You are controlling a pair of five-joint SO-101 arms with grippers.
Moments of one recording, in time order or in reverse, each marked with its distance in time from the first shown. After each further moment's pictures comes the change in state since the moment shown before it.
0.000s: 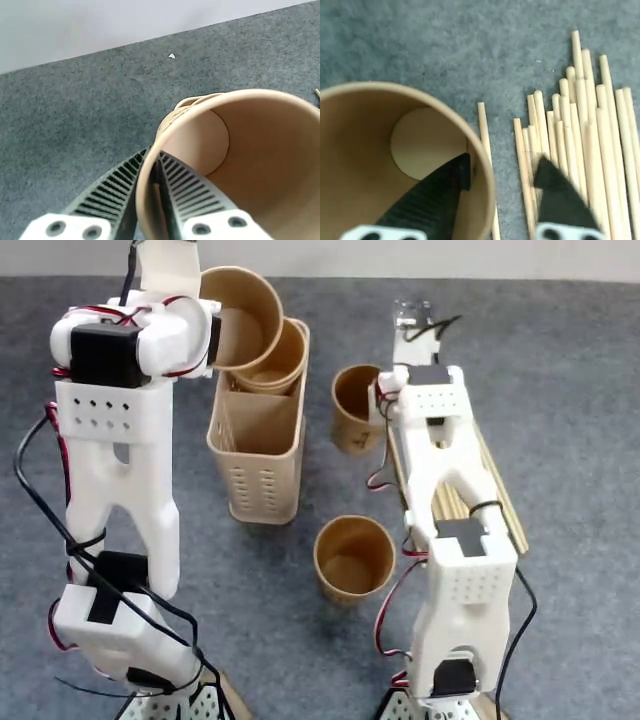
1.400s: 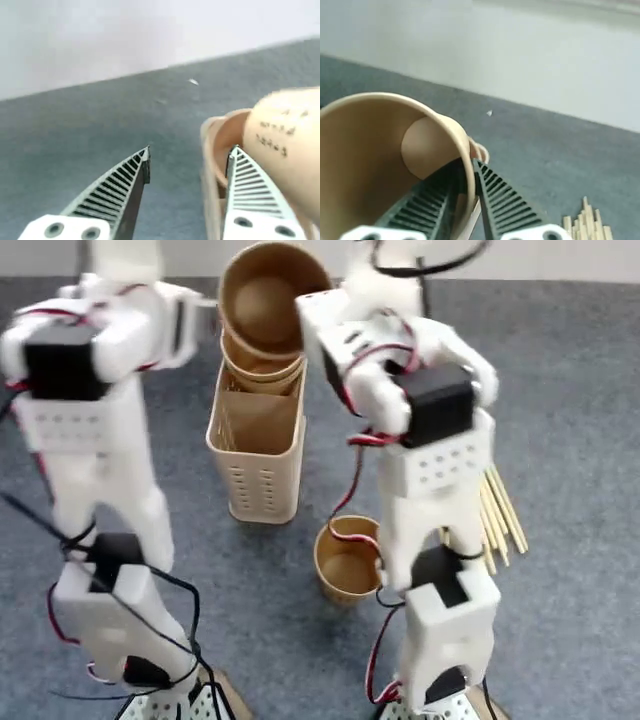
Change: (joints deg) left arm -7.3 6.5 -23.2 8.2 -2.3; right arm -16.1 -10.8 -58.1 30.3 0.0
